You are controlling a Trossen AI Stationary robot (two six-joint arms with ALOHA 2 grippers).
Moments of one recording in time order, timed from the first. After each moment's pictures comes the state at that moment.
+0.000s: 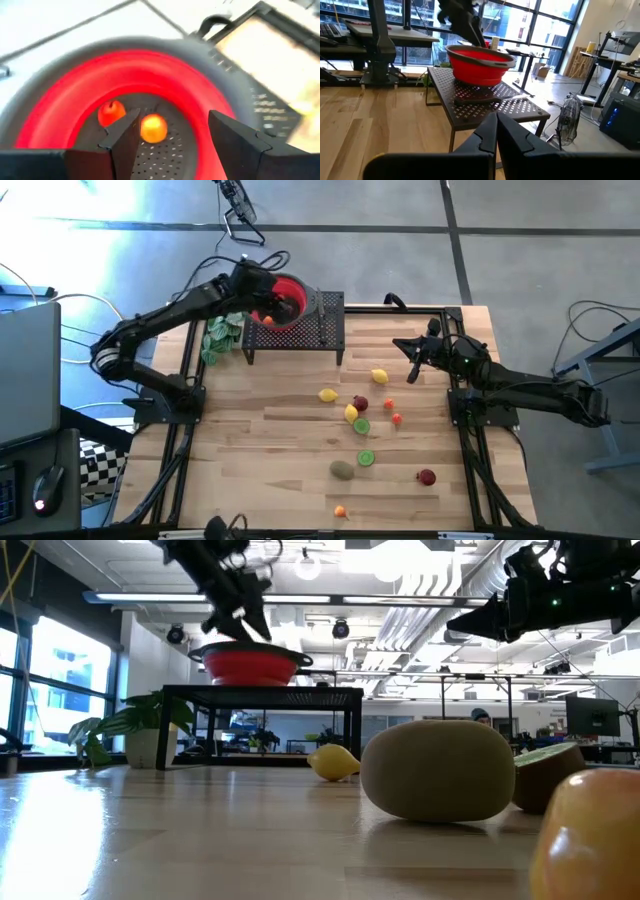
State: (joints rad) left arm 0.64 1.35 1.26 -0.52 -0.07 -0.18; right arm -0.43 0.60 0.23 0.39 0.00 -0.16
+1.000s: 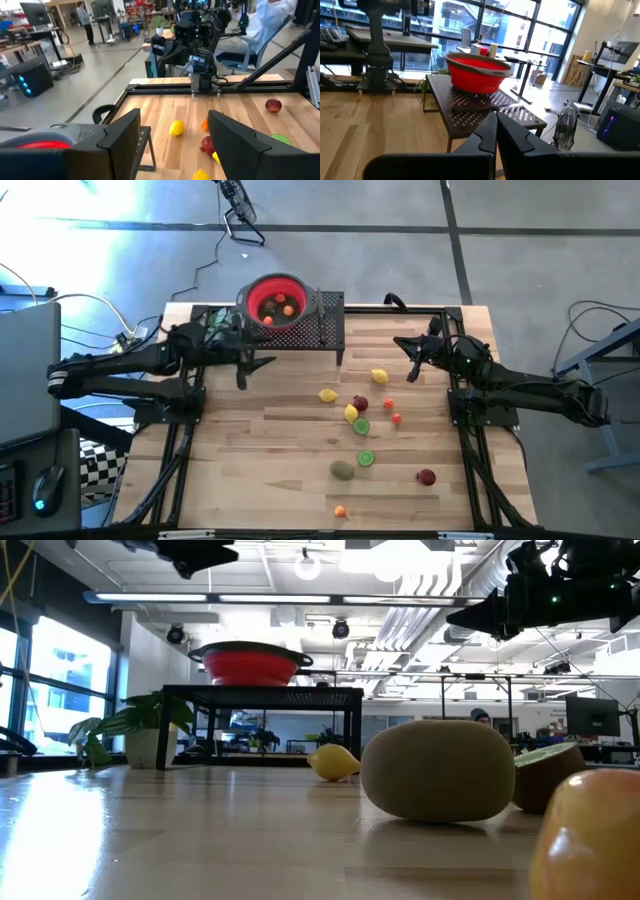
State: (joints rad) left arm 0.19 0.73 0.69 0.01 -0.01 0.13; right arm -0.43 0.60 0.23 0.43 0.00 -0.18
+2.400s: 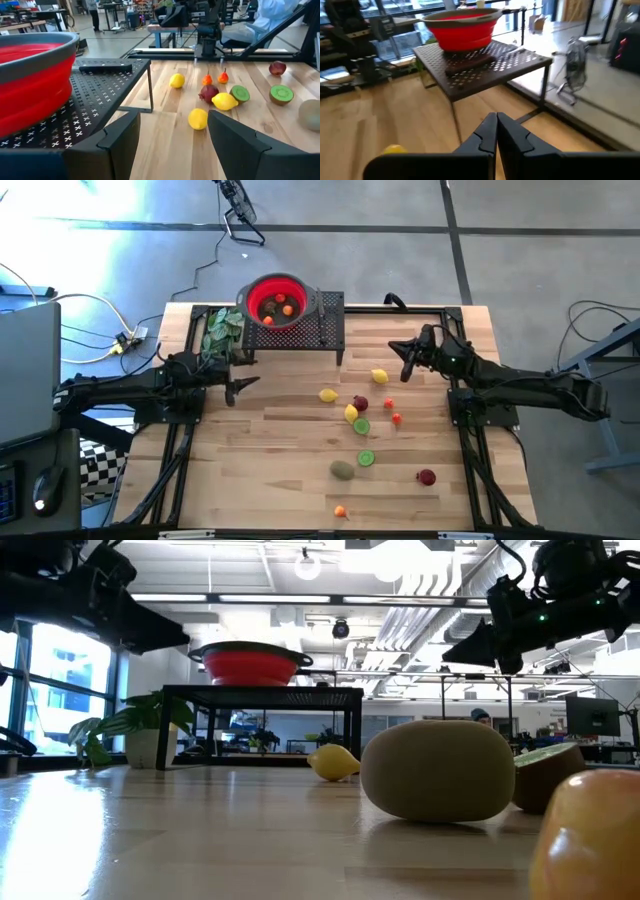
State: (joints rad) left arm 0.19 0.29 0.17 0.06 -0.04 0.06; right arm -0.43 0.73 0.23 0.35 0.07 0.13
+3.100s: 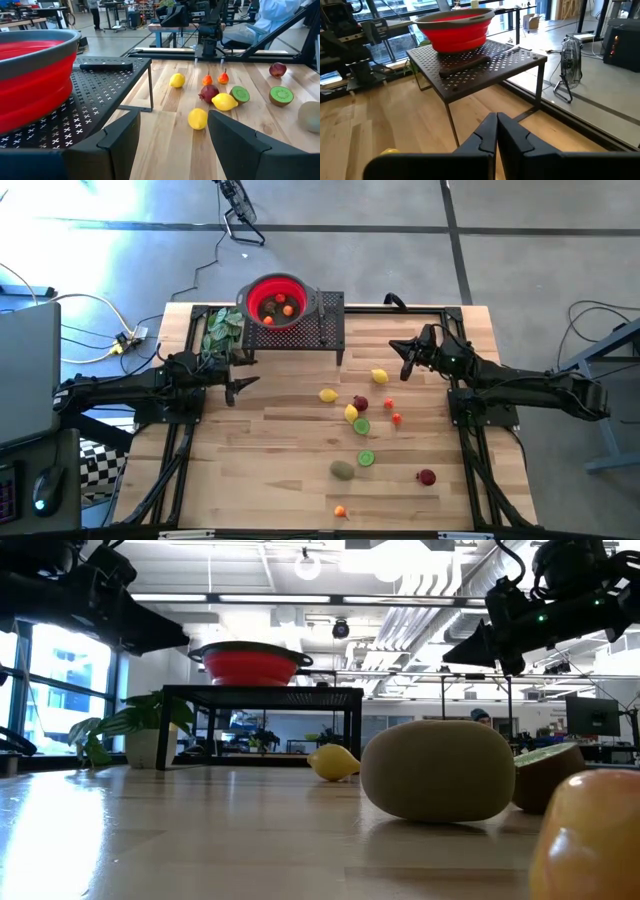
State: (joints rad) left arm 0.19 0.29 0.17 0.05 -0.04 0.05; right arm -0.43 0.73 0.23 0.35 0.10 0.15
